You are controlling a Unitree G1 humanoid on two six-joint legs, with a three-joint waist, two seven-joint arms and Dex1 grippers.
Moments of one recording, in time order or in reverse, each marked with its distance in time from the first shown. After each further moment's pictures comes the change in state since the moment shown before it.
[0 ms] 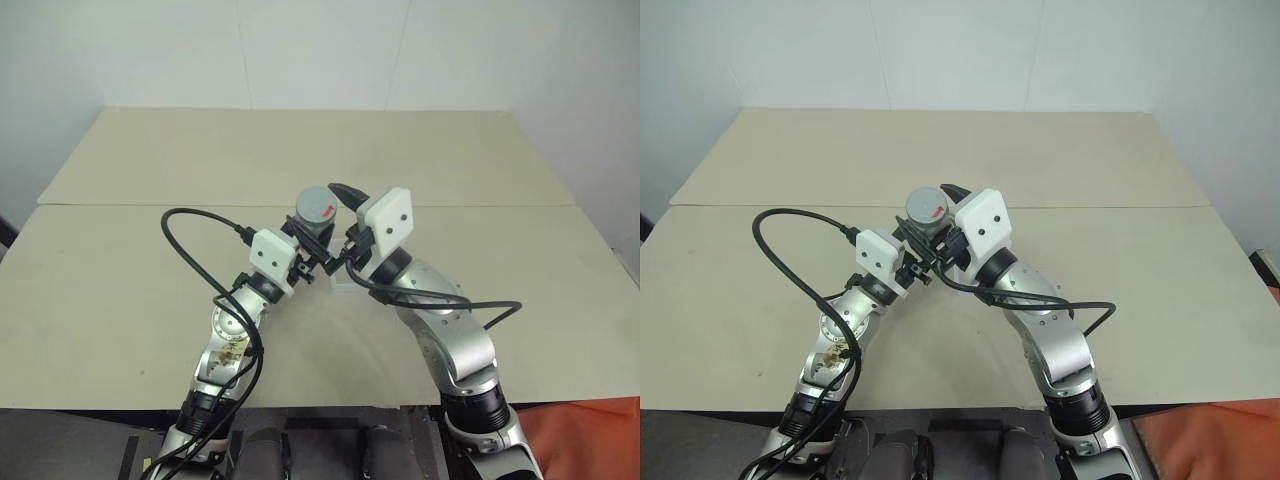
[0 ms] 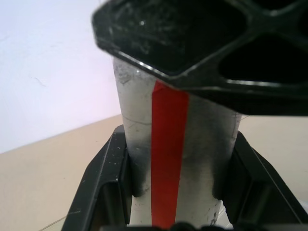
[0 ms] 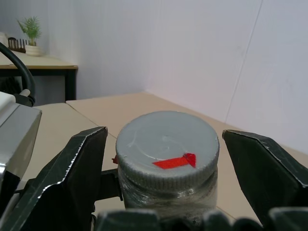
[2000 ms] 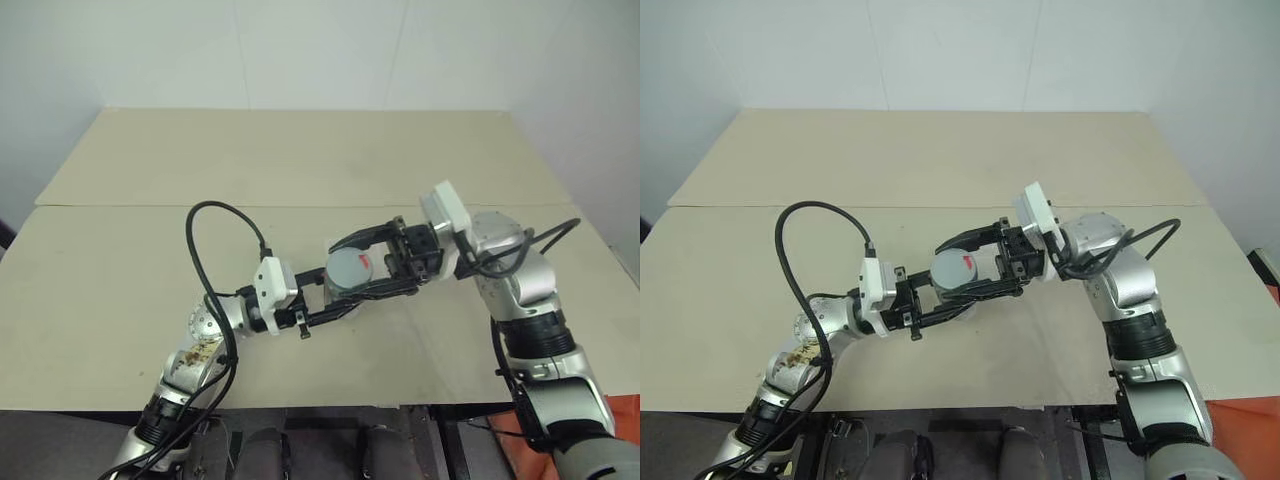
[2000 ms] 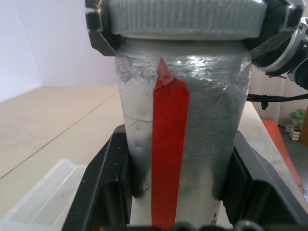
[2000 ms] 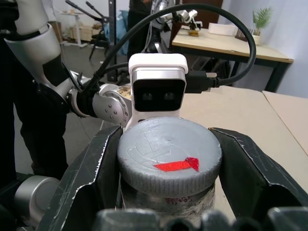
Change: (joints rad) left arm 0.035 0.232 -0.063 -0.130 -0.333 0.170 -0.570; right arm -0.280 -0.371 -0.098 0.452 0.437 -0.114 1.128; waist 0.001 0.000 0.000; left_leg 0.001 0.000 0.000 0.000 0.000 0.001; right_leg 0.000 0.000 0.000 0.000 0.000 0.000
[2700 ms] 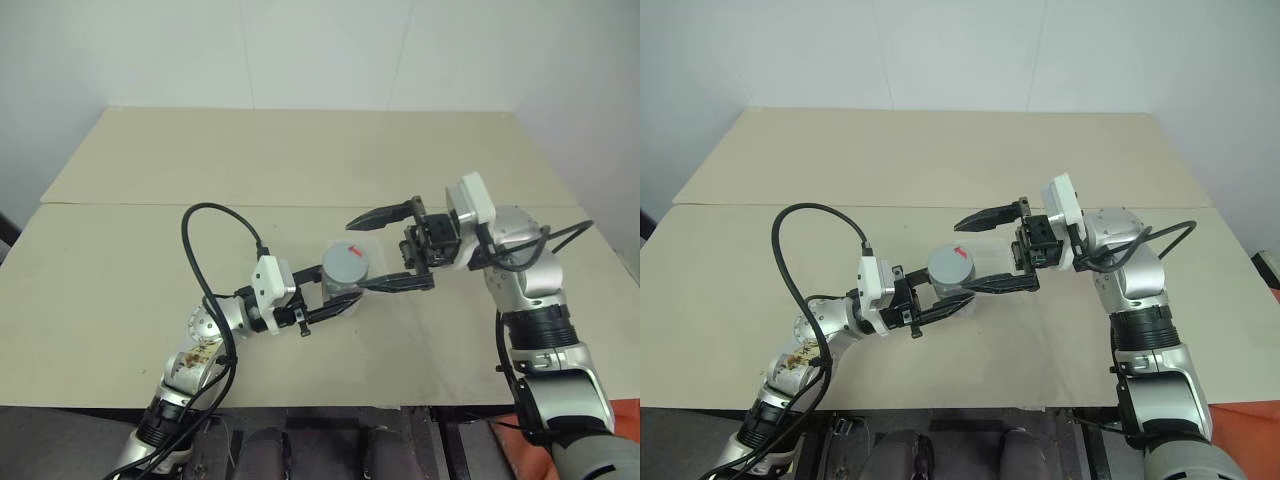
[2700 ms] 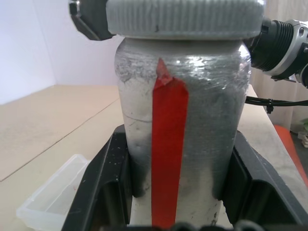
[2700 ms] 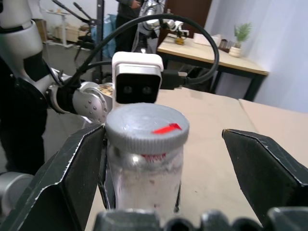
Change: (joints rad) left arm 0.011 -0.017 0.010 0.002 0.004 -0.004 0.023; right arm -0.003 -0.012 -0.077 0.120 -0.011 -0.147 0.048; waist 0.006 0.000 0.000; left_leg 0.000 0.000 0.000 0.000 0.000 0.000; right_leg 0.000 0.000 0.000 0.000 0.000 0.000
